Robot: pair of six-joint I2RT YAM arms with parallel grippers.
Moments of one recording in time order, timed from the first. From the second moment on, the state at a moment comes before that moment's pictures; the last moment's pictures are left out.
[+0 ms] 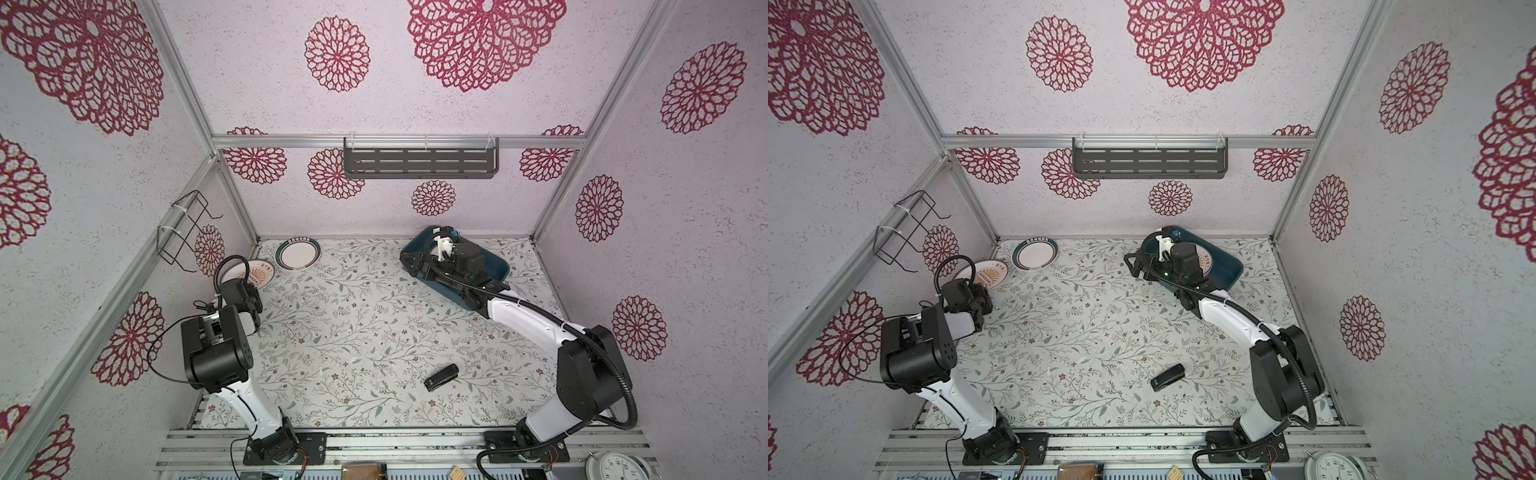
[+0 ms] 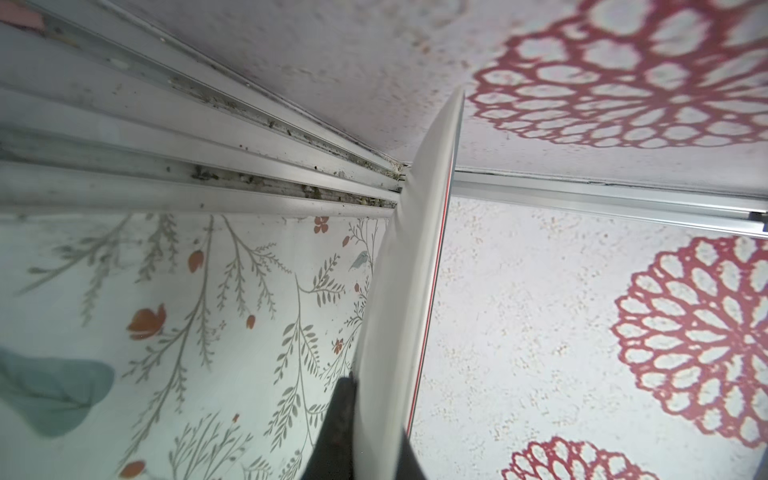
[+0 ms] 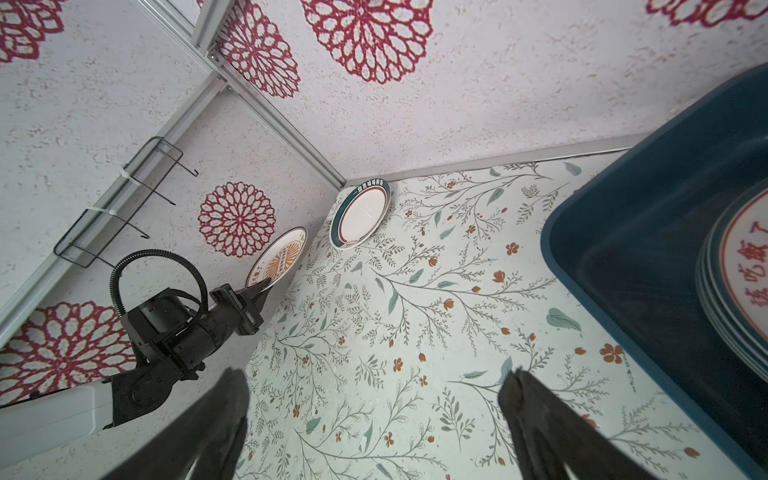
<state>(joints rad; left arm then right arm) 0.42 1.84 0.84 0.52 0.03 -1.49 0.51 1.58 1.15 0.17 -0.31 0.61</state>
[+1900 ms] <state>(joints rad) -0.07 1.74 1.08 0.30 0.57 -1.16 0.48 1.56 1.06 0.19 -0.26 0.73</state>
